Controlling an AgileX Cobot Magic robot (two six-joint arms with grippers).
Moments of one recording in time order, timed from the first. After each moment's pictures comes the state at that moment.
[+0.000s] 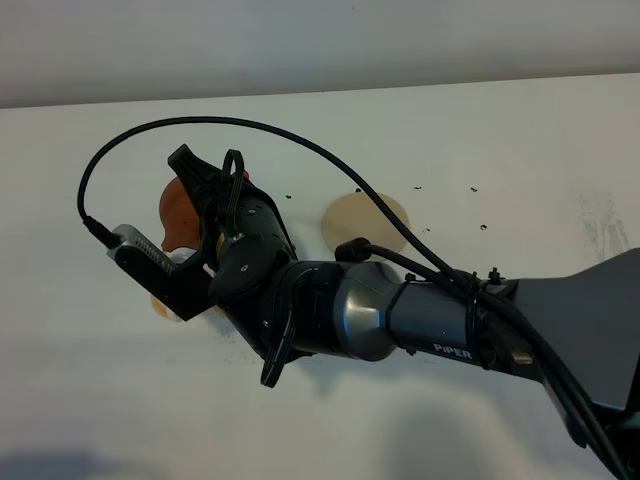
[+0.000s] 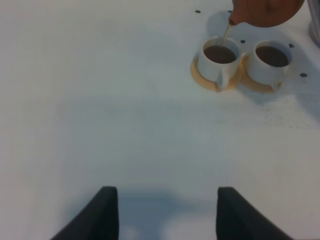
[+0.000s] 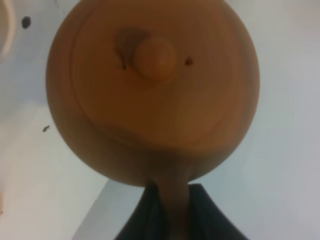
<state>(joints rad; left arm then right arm) -0.01 0.00 -0.45 -0.08 1.06 0.01 1.00 2.16 -1.53 -1.47 0.68 -0.16</state>
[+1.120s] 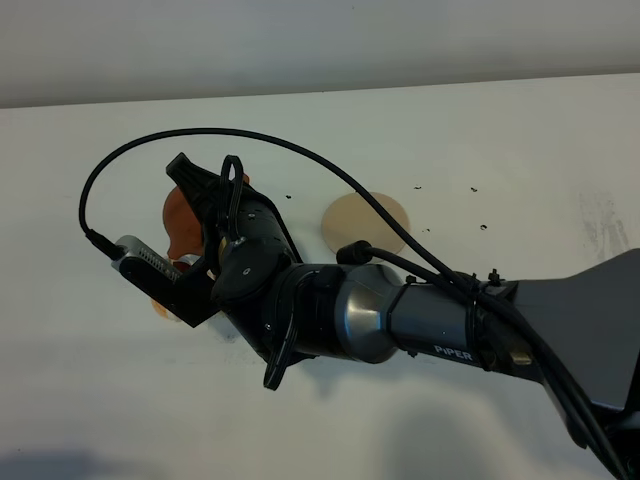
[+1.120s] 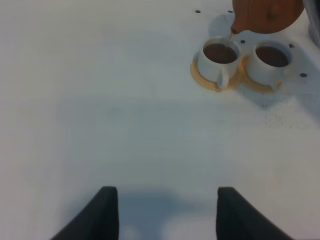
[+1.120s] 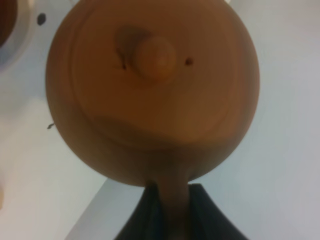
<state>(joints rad) -0.01 0.00 -0.45 -0.08 1.06 0.01 1.00 2.16 -1.52 -1.48 0.67 -0.20</state>
